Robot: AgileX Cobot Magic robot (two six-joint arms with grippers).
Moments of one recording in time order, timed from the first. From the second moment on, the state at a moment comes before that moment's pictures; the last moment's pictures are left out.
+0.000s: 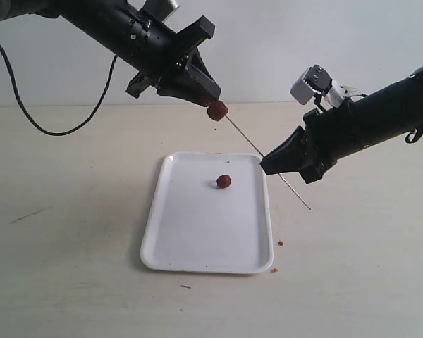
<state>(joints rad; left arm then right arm) -0.39 2.16 -1.97 -0.82 1.20 0.19 -0.05 1.92 -1.13 1.17 0.96 -1.75</state>
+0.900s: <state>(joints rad) -0.40 2.16 -1.97 -0.77 1.17 0.26 -0.05 1.92 -1.13 1.22 0.72 -1.45</state>
